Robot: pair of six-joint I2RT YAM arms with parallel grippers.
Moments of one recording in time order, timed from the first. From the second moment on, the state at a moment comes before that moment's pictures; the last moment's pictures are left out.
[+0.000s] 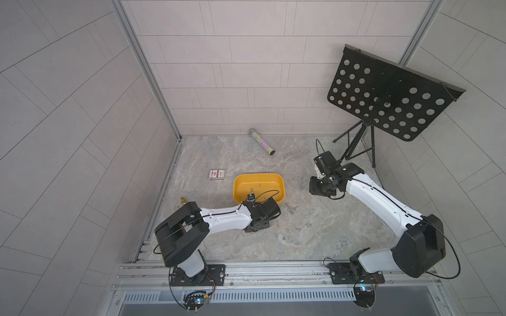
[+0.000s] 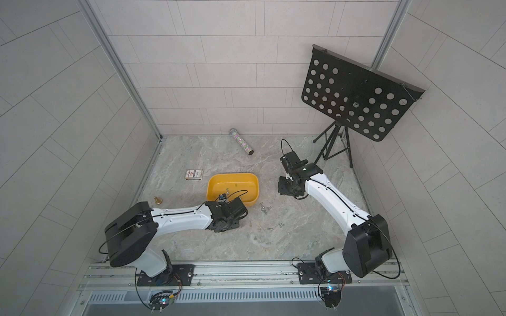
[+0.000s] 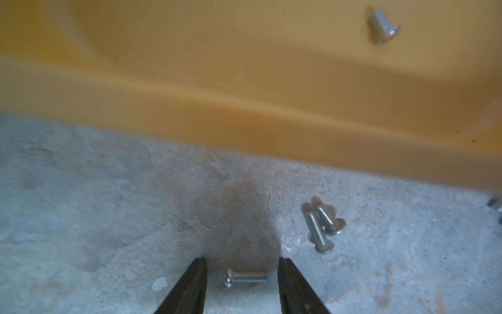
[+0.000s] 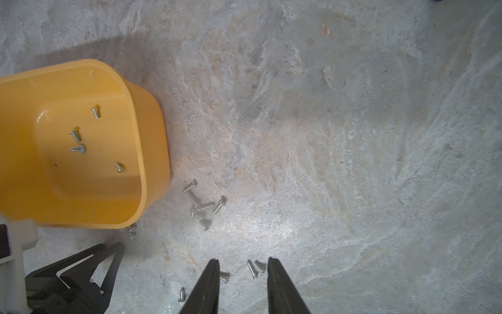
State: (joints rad) left arm -0.98 1.61 0.84 -0.58 -0.22 -1.17; right arm 0.39 1.40 1.19 -0.97 -0.04 0.52
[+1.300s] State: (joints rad) left arm -1.02 1.65 0.88 -0.65 -0.24 -1.14; right arm 0.39 1.40 1.17 -0.96 -0.06 0.53
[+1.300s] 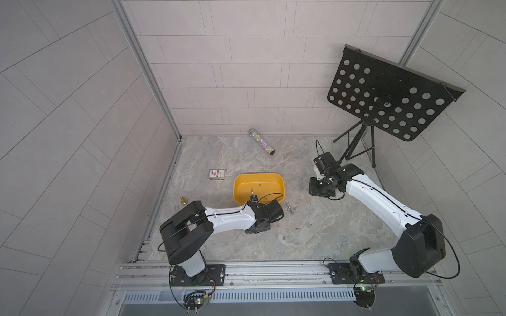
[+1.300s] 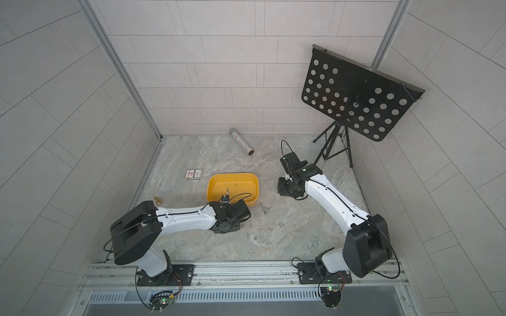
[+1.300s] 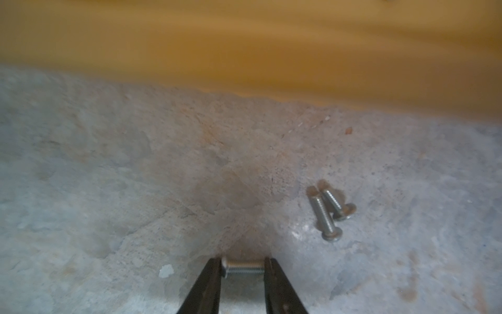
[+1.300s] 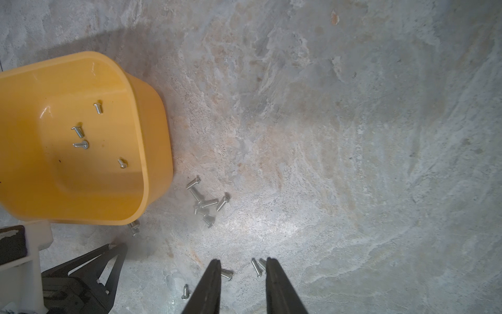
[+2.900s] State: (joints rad) left arm -0.80 1.55 1.28 -1.03 -0.31 -0.87; right arm 0.39 1.40 1.16 -0.97 -0.06 0.53
